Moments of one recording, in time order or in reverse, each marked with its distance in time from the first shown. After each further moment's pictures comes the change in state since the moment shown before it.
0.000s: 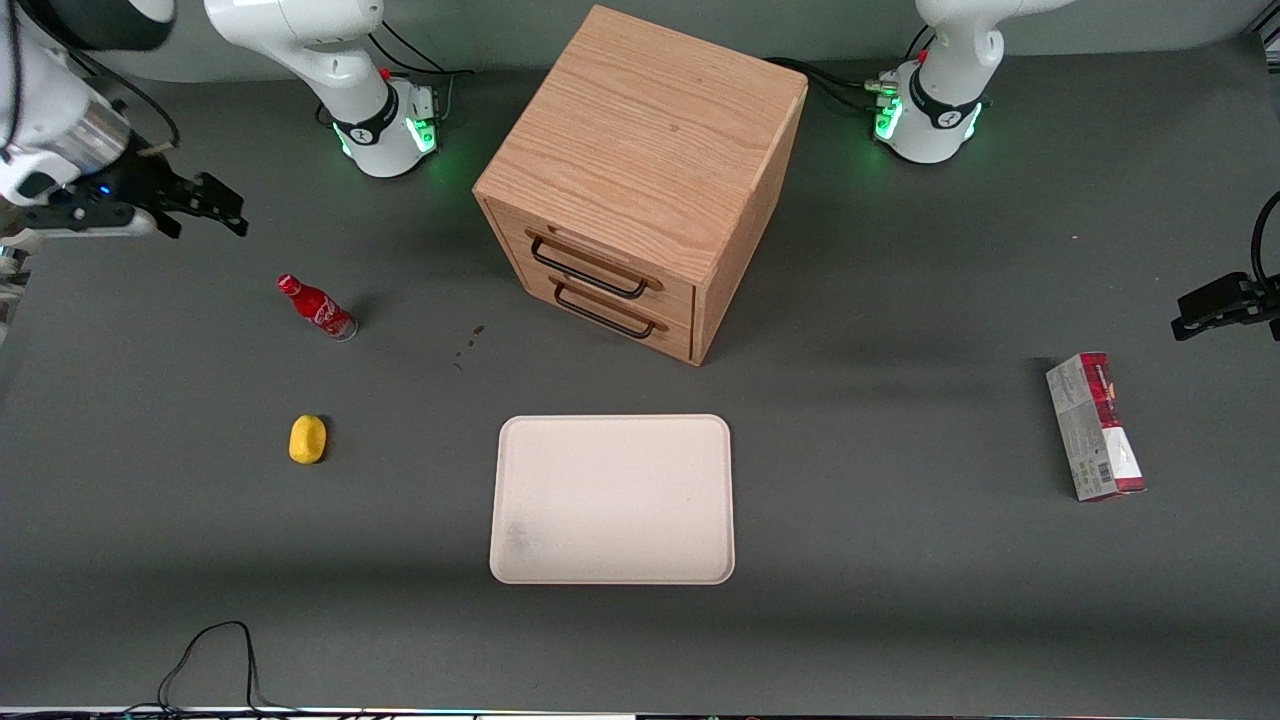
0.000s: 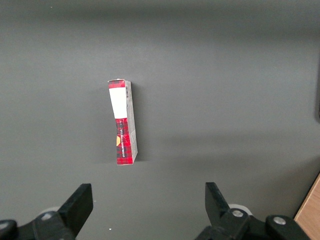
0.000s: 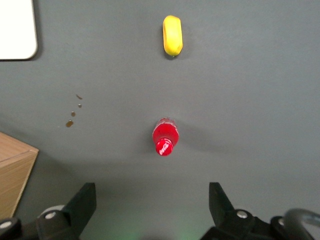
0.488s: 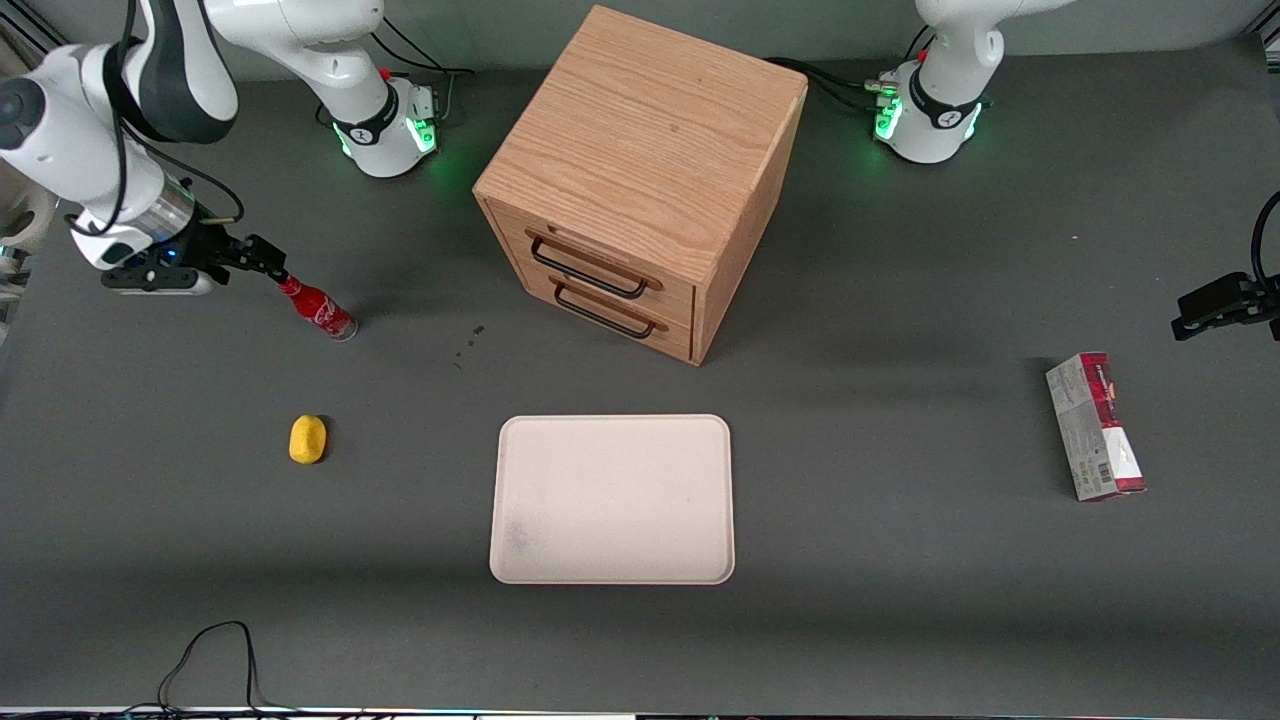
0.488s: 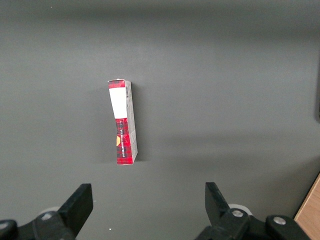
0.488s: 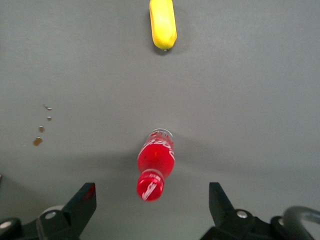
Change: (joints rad) arm 0.000 0.145 -0.057 -0.148 -0.002 0.291 -0.007
